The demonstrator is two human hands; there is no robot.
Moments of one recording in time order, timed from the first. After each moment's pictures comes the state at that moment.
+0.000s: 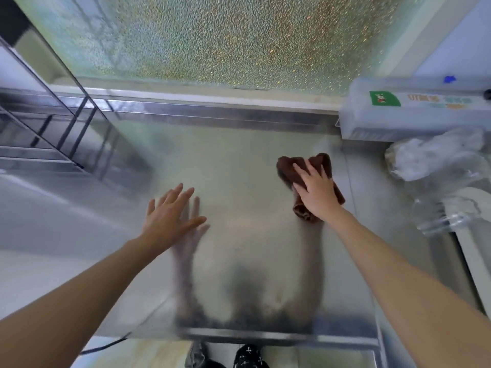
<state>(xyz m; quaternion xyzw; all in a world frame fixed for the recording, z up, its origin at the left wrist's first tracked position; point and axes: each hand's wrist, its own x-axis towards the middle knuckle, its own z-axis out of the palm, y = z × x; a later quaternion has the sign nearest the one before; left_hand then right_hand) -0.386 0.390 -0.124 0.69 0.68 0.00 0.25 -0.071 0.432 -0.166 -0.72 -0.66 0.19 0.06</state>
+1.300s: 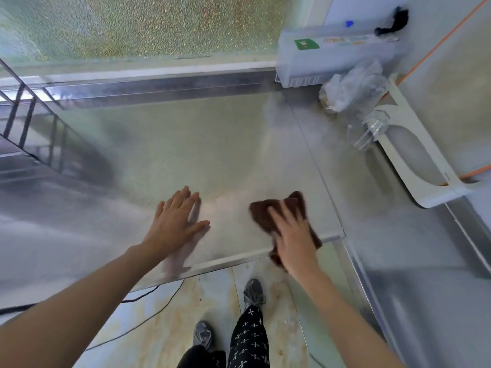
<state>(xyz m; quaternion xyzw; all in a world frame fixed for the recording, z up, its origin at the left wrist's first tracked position) -0.380 0.296 -0.141 0.82 0.51 -0.02 0.26 -0.150 0.172 -0.174 -0.79 -0.59 0.14 0.14</state>
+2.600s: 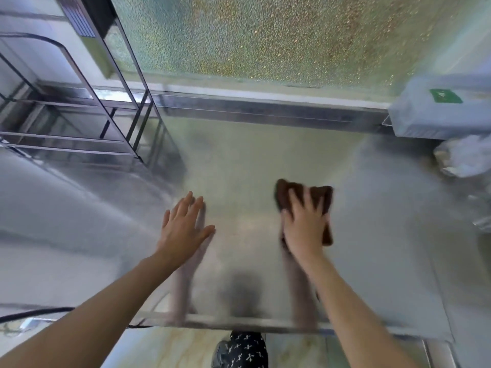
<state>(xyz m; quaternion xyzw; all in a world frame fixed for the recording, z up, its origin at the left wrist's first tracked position) -0.500 0.363 -0.144 0.70 0.66 0.02 0.26 -0.263 0.358 -0.175 -0.79 -0.58 0.13 0.13</state>
